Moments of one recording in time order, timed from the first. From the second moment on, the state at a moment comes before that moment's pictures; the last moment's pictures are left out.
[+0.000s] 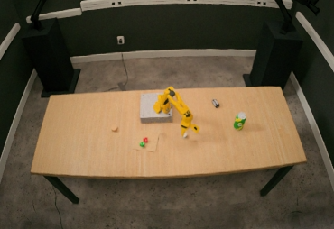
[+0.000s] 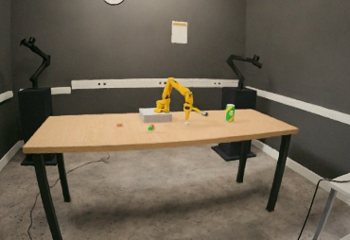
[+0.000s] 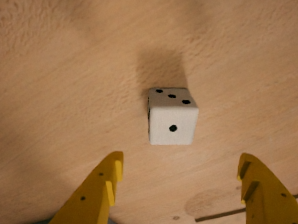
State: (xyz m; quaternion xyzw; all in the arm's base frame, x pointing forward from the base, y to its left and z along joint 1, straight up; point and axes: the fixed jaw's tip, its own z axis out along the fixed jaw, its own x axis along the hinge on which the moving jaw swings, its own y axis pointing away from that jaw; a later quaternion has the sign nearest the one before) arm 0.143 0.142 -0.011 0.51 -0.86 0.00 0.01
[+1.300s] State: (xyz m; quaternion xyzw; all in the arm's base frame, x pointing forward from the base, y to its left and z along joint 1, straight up) arm 0.144 0.142 -0.047 0.51 -0.86 0.00 0.00
